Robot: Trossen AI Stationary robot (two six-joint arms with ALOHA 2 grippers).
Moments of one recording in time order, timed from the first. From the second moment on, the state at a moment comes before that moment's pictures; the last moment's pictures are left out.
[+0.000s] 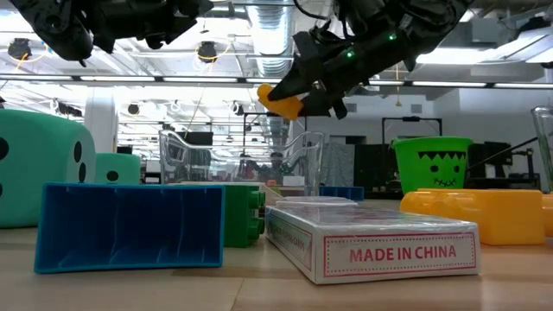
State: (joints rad) left arm 0.30 1.10 0.40 1.31 -0.45 0.20; right arm -0.10 1.63 0.88 0.35 0.23 0.32
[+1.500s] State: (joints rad) left arm 0.30 1.10 0.40 1.31 -0.45 0.20; right arm -0.09 1.63 0.88 0.28 0.40 0.29
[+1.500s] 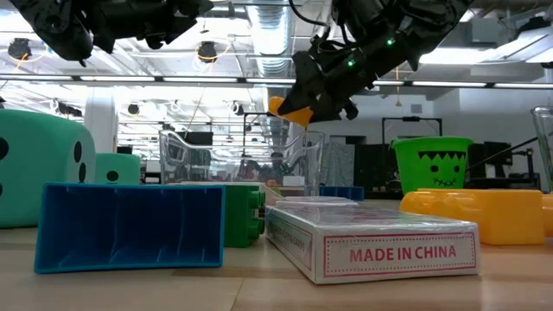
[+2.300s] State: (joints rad) left arm 0.30 1.10 0.40 1.31 -0.45 0.20; right arm -0.09 1.62 0.88 0.28 0.42 0.32
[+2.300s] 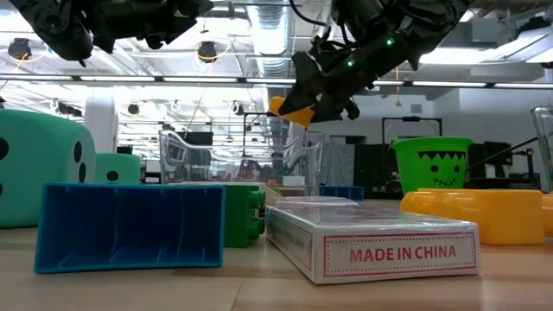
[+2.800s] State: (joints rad) left arm 0.30 1.10 0.40 1.31 -0.45 0.20; right arm -0.05 1.63 0.88 0.28 0.53 0.35
